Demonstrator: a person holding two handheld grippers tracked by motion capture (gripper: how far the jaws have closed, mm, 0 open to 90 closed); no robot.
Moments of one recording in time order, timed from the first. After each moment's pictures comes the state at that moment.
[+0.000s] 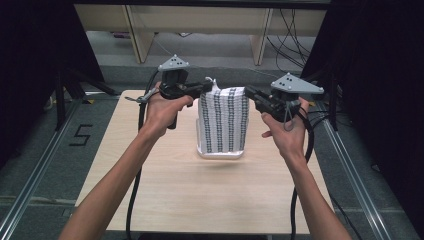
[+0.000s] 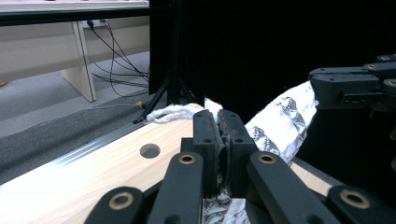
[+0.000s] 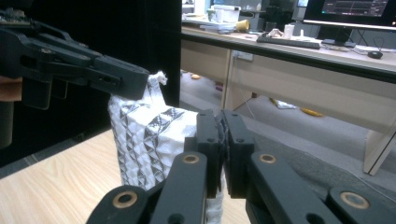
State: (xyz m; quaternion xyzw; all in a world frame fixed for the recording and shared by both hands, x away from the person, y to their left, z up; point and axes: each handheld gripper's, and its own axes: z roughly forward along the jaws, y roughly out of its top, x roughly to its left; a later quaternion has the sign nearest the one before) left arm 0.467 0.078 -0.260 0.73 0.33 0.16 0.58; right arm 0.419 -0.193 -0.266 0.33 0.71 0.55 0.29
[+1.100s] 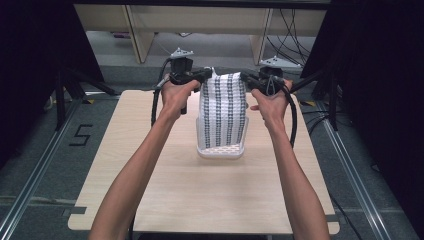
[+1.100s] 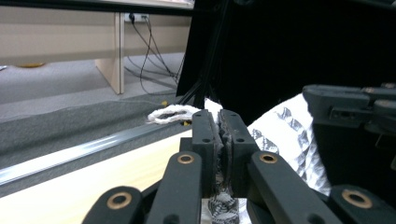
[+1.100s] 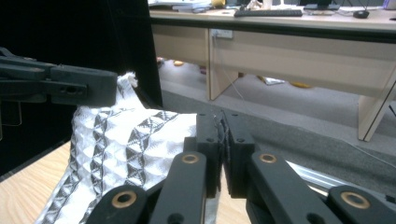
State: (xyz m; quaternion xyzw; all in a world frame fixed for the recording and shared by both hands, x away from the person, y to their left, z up) left arm 0.540 0.068 -0.292 0.70 0.41 0.17 0.57; right arm 0.519 -0.185 -0.293 0.40 0.70 0.53 0.27
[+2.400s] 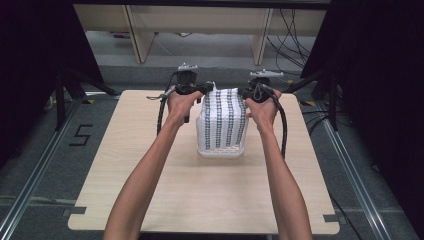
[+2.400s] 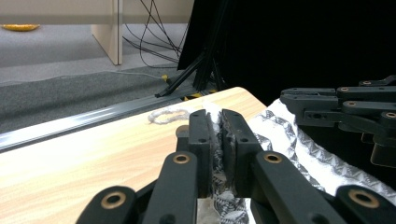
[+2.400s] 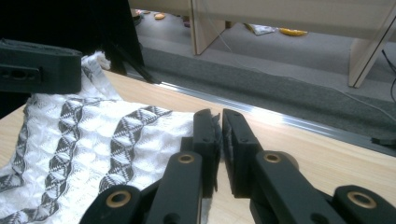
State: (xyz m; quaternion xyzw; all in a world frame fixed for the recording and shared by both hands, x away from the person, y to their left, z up) left arm 0.564 0.062 -0.346 0.71 0.43 0.14 0.54; right arm 0.553 -0.179 -0.350 0.47 0.72 0.46 0.23
